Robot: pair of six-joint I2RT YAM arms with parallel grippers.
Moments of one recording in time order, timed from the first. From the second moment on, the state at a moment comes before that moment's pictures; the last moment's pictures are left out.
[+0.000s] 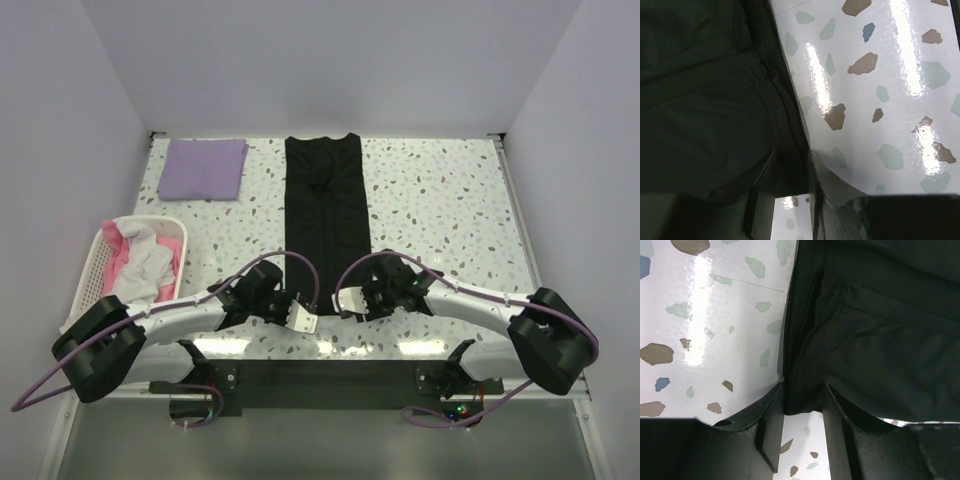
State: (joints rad) left arm -0.81 1.22 0.40 -0.06 0.40 0.96; right arm 0.77 1.30 0.56 -0.33 -0.30 -1.01
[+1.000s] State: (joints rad) left arm -0.71 1.17 0.68 -0.39 0.47 0.93; right arm 0.72 1.25 0.77 -0.63 -0.33 -0.96
